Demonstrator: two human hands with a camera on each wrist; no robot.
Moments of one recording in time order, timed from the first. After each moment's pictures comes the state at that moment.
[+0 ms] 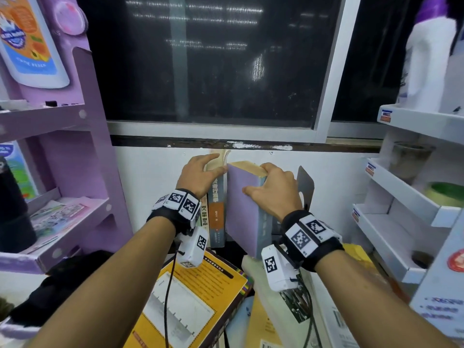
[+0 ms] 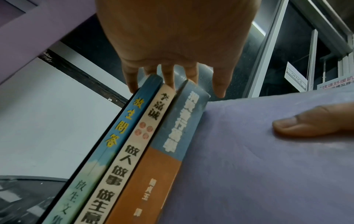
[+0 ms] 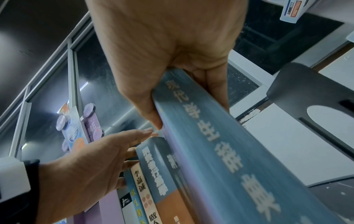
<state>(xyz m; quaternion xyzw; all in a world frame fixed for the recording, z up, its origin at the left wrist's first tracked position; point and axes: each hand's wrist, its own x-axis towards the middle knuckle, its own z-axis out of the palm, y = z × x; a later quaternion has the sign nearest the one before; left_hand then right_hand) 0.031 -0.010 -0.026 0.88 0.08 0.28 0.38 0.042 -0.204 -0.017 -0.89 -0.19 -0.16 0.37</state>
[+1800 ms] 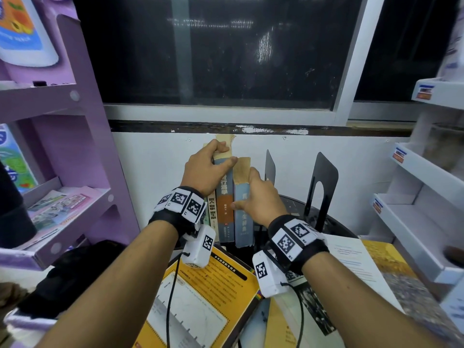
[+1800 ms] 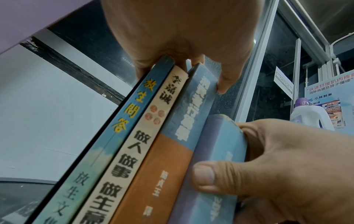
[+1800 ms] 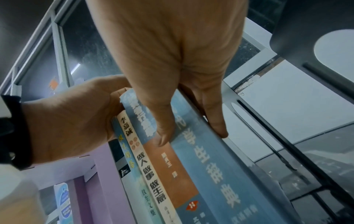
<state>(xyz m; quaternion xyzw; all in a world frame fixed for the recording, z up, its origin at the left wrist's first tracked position) 0.037 -0.007 -0.039 0.87 0.04 0.33 0.37 0.073 -0.148 -0.075 -0.91 -0.26 -0.06 0.32</state>
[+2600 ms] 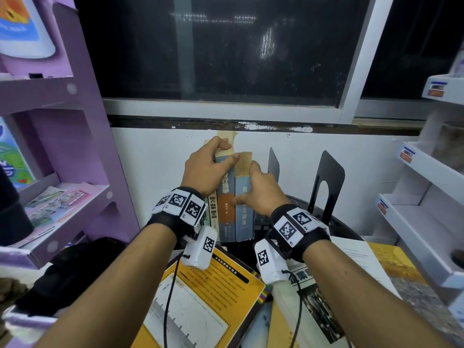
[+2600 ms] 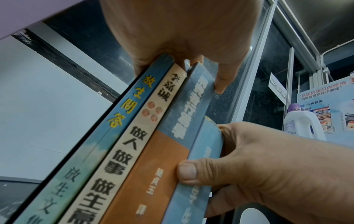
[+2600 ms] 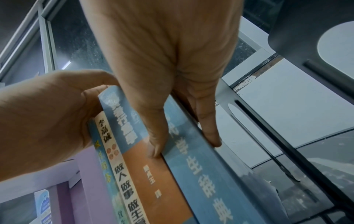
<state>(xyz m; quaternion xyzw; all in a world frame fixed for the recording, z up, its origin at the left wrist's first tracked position) 0.042 -0.004 -0.043 0.87 0.04 0.34 0.35 0.101 -0.138 -0.074 -0.91 -0.26 -0.02 0.32</state>
